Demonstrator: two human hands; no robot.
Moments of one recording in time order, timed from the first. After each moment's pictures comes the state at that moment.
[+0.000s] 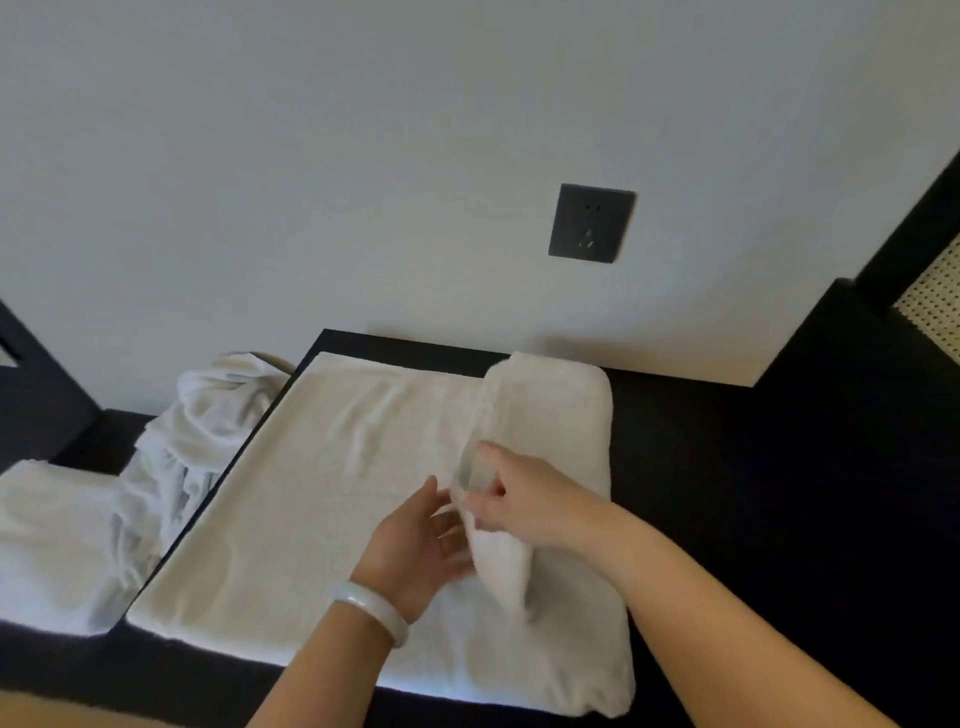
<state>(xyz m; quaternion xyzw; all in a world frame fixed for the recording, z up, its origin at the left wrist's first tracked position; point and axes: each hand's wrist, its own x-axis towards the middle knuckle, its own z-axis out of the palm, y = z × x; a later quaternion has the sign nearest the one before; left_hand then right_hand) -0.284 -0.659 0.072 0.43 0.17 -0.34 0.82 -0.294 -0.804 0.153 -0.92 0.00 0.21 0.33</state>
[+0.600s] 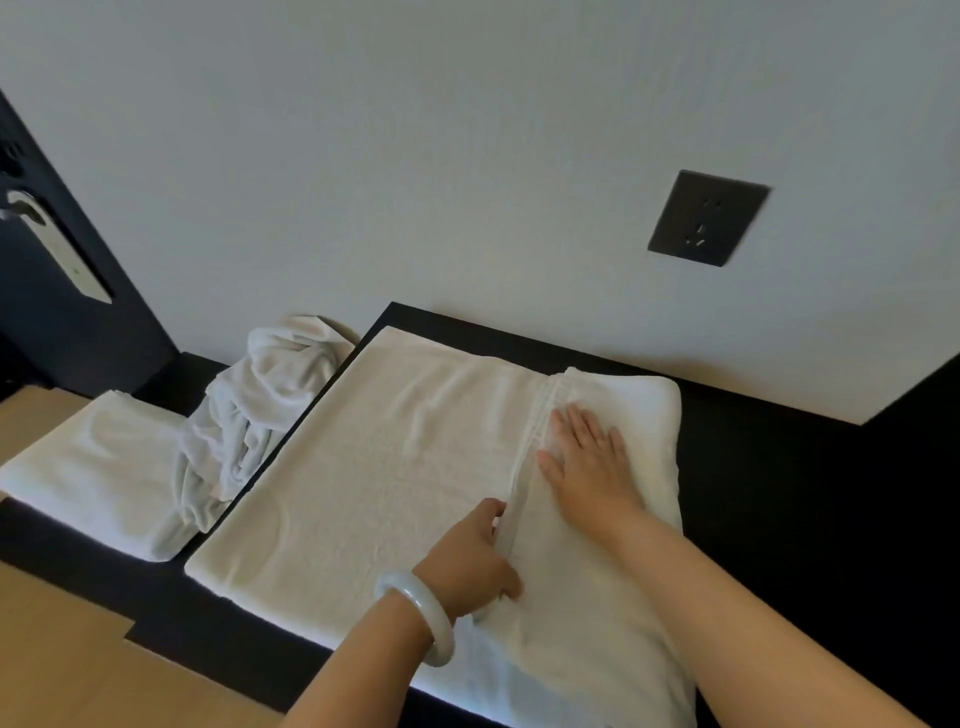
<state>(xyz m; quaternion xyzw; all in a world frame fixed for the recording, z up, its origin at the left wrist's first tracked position) -0.278 -0.654 0.072 0.79 0.01 -0.35 0.49 -0.220 -0.832 0.049 -0.99 0.00 0.10 0.11</state>
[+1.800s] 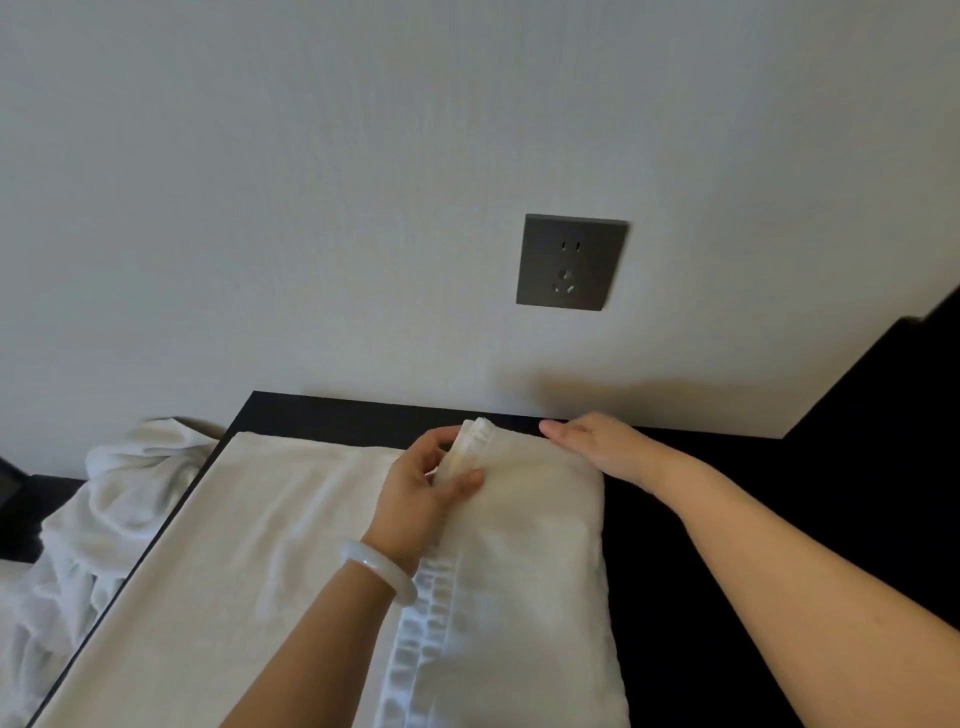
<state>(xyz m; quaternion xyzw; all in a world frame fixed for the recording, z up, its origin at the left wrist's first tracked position) -0.129 -0.746 0.080 0.71 -0.06 -0.16 0.68 -0.126 -0.983 0.099 -0.88 0.08 0.16 0.43</state>
